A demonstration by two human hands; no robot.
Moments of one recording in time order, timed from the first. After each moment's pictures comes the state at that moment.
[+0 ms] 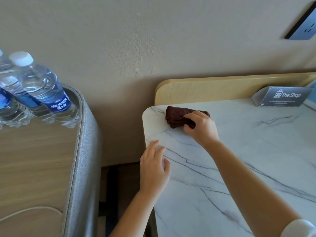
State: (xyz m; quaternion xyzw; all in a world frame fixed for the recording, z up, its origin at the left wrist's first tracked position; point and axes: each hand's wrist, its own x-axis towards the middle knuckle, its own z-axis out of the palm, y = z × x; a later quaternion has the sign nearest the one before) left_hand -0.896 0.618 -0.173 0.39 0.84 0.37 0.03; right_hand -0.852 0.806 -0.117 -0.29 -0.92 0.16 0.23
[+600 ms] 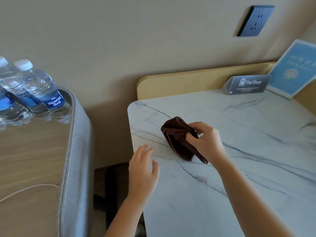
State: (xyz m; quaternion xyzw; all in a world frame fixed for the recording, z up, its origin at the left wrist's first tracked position) left_hand -0.824 0.569 -0.137 0.39 0.83 0.40 0.05; right_hand -0.724 0.734 -0.059 -0.38 -0.82 0.36 0.24
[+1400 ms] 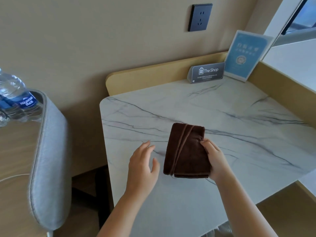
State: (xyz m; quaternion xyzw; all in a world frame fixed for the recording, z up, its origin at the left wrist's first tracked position) left_hand -0.709 0.570 -0.109 0.47 0.77 0.42 0.05; right_hand -0.558 0.705 -0.074 -0.47 -0.35 0.76 0.29
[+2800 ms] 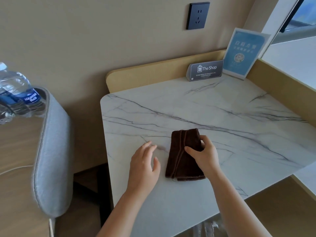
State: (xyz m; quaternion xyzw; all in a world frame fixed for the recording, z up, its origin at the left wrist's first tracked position) left_hand -0.689 0.560 -0.108 0.49 0.78 0.38 0.04; right_hand -0.552 0.692 -0.090 -0.52 -0.62 0.52 0.26
